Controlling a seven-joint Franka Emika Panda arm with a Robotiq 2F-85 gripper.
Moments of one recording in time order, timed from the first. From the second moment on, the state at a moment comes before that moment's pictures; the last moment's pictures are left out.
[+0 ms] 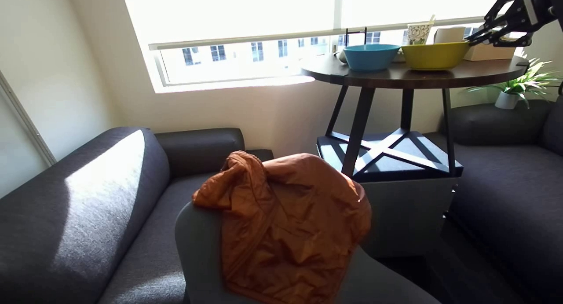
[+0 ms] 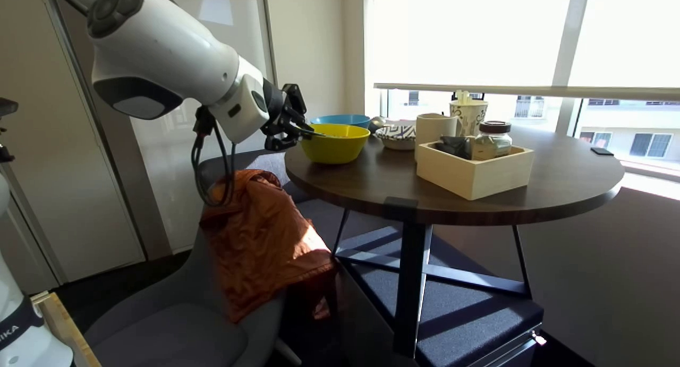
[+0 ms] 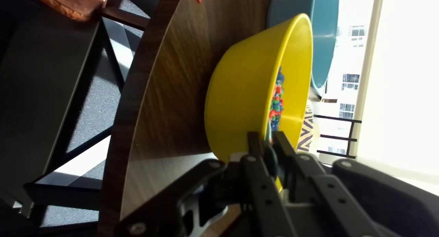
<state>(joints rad) 0.50 -0.69 -0.92 -2.73 0.59 3.20 0.39</state>
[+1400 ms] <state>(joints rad) 0.42 -0.70 -0.83 -2.72 0.55 3.20 0.28</state>
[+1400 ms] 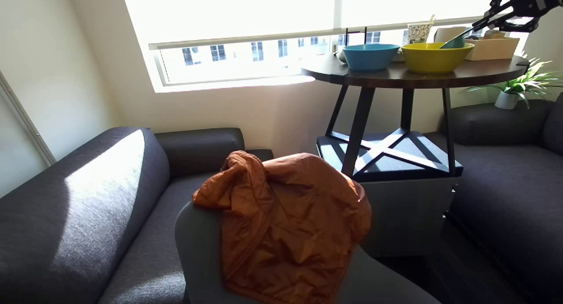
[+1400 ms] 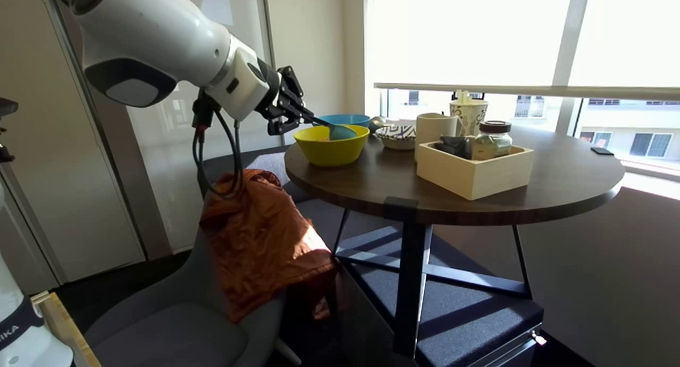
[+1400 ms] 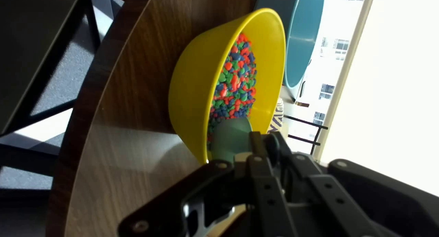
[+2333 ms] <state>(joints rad) 0.25 -0.76 -0.67 -2.65 0.42 2.86 0.12</state>
